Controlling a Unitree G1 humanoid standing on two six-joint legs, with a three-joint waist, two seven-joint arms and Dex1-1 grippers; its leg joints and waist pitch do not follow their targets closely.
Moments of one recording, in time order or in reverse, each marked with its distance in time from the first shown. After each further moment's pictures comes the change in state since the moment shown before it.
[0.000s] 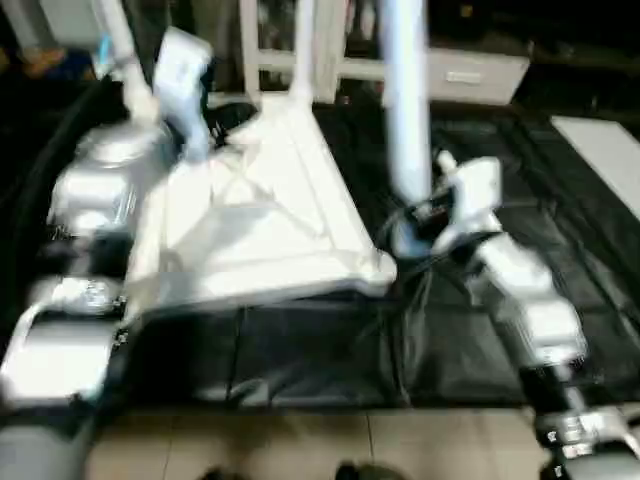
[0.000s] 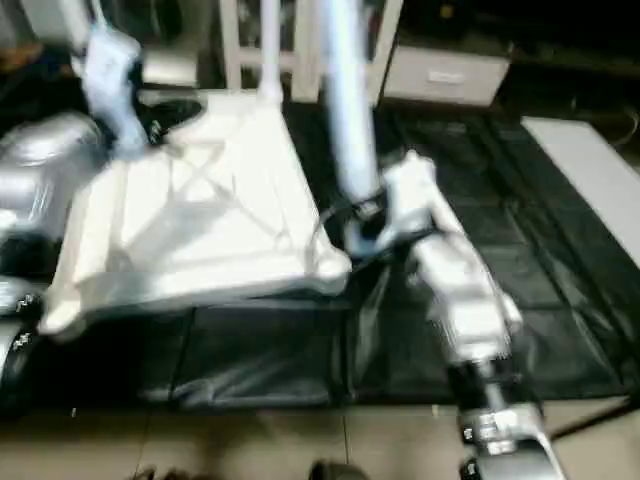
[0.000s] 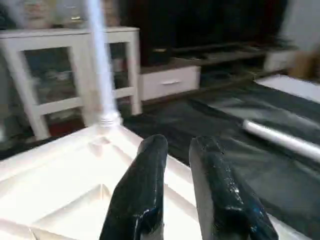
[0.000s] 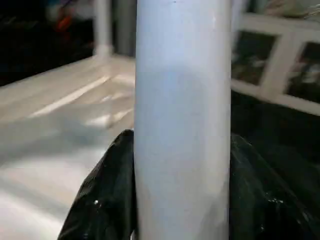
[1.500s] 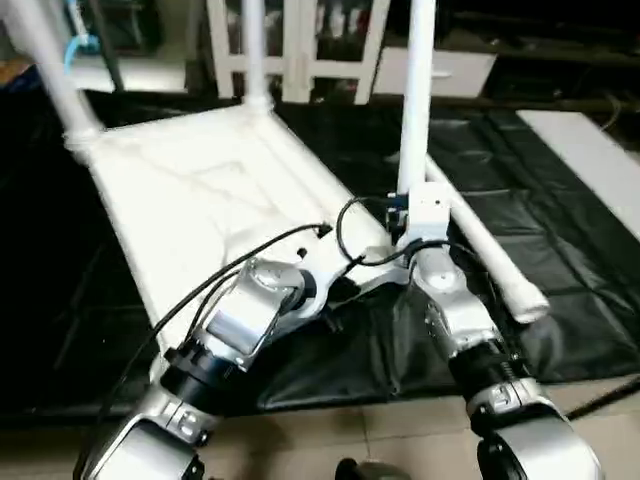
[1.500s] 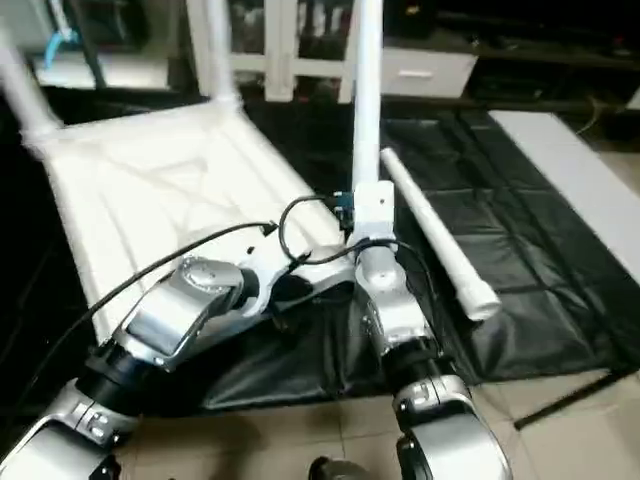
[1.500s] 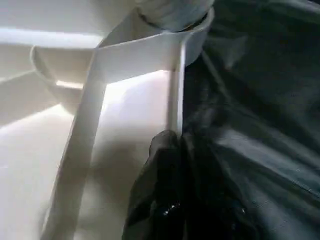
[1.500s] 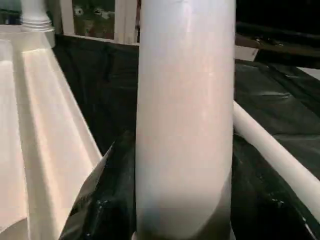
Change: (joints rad) left arm 0.442 -0.169 -0.437 -0.453 0.254 0.430 -0.154; right arm -0.145 0.216 -0.046 0.441 -0.198 -0.113 -0.673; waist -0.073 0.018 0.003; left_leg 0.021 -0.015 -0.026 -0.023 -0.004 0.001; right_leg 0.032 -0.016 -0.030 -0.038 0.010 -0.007
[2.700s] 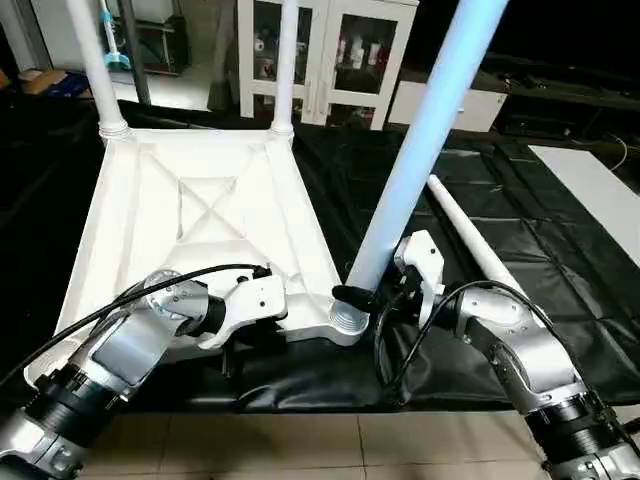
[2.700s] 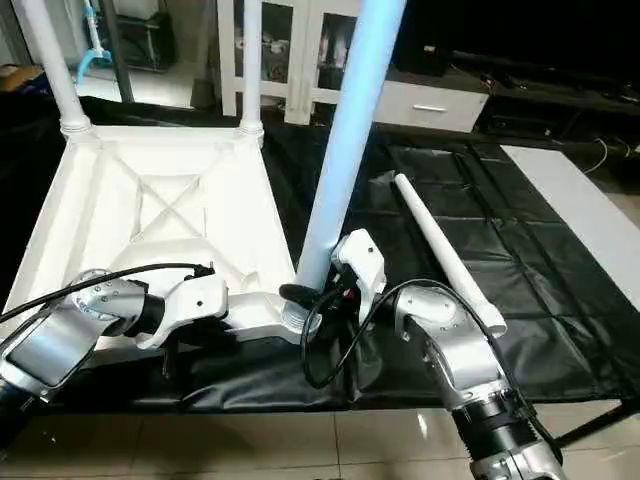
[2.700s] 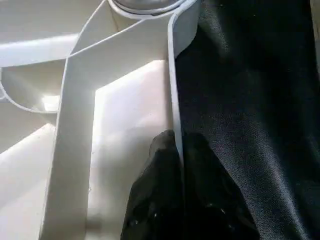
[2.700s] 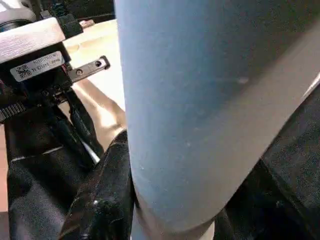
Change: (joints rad) left arm 0.168 0.468 -0.079 -0.085 0.002 -0.415 -0.454; right arm 0.297 -0.293 0.158 -0.517 0.215 0.228 1.081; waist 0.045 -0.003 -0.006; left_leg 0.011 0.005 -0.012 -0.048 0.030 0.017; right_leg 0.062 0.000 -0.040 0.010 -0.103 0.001
